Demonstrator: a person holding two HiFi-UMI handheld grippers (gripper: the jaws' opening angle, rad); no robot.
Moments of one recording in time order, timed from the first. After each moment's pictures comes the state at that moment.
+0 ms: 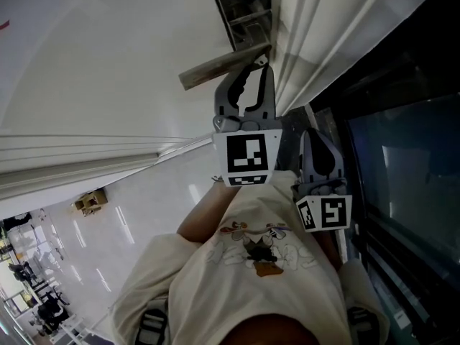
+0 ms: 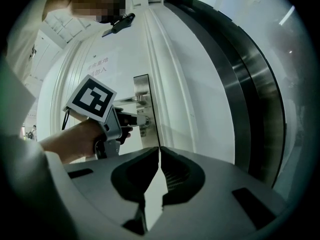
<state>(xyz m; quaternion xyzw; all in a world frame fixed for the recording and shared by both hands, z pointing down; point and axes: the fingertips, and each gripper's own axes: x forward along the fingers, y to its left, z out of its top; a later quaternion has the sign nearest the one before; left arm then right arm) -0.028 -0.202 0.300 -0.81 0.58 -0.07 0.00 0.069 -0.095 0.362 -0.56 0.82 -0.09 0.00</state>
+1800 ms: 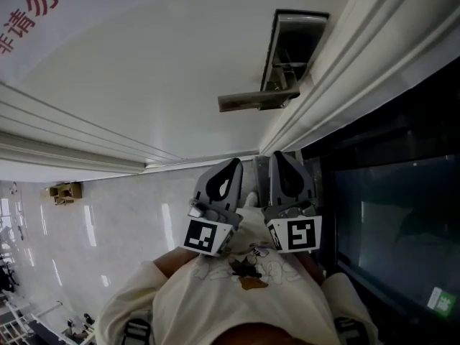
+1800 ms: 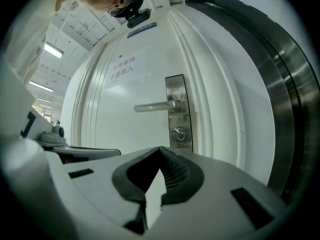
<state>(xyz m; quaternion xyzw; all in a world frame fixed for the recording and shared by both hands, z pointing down) -0.094 -0.080 0.337 -0.81 0.58 0.03 -0.07 -0.022 -0.110 0.323 -0.45 0.89 -0.01 -0.01</state>
